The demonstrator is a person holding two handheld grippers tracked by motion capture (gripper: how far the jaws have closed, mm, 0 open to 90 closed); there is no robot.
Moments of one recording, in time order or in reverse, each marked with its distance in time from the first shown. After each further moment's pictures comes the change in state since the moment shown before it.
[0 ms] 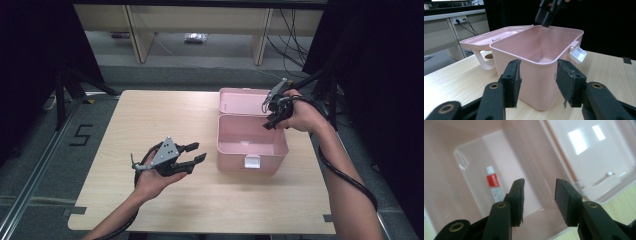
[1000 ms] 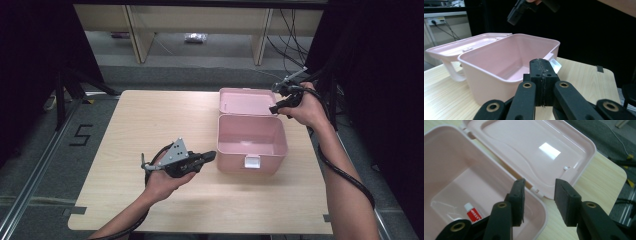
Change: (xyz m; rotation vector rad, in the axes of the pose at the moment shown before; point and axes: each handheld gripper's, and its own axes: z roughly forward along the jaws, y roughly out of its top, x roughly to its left) left arm -0.026 0.014 0.017 -0.029 -0.142 -0.039; right arm -0.029 -0.009 -0.012 -0.143 -0.127 0.377
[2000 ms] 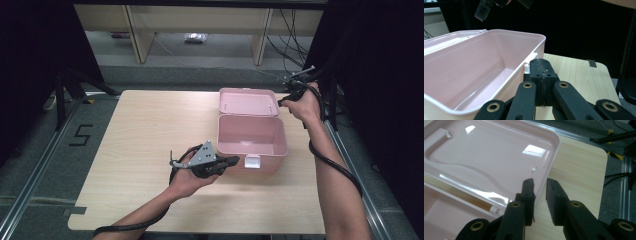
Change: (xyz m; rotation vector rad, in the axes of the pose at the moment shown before) left arm -0.011 -0.010 0.062 0.045 -0.096 0.052; right arm -0.034 -0.001 0.026 -0.016 -0.112 0.267
